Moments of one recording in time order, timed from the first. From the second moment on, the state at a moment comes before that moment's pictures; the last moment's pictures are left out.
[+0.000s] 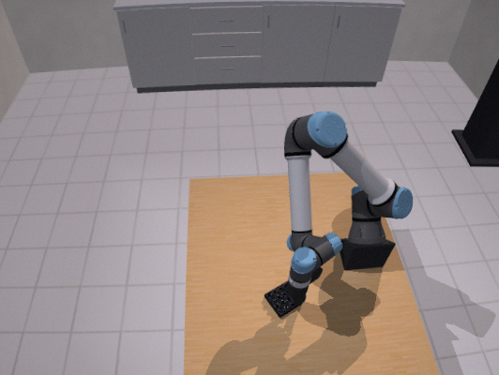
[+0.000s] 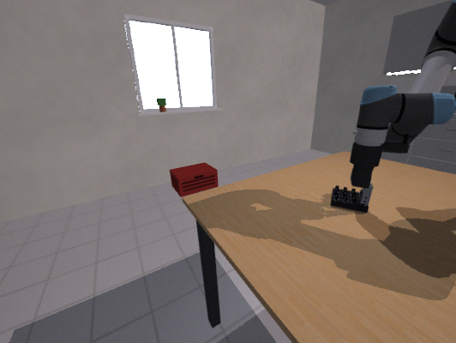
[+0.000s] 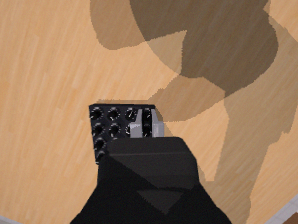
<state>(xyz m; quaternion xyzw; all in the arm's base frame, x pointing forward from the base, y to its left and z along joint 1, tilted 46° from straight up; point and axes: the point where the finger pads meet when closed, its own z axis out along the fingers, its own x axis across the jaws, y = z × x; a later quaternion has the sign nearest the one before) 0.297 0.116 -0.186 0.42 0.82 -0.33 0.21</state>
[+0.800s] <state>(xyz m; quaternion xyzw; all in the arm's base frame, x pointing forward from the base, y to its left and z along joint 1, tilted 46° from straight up) 0.297 0.116 -0.186 0.42 0.82 -0.33 0.21</state>
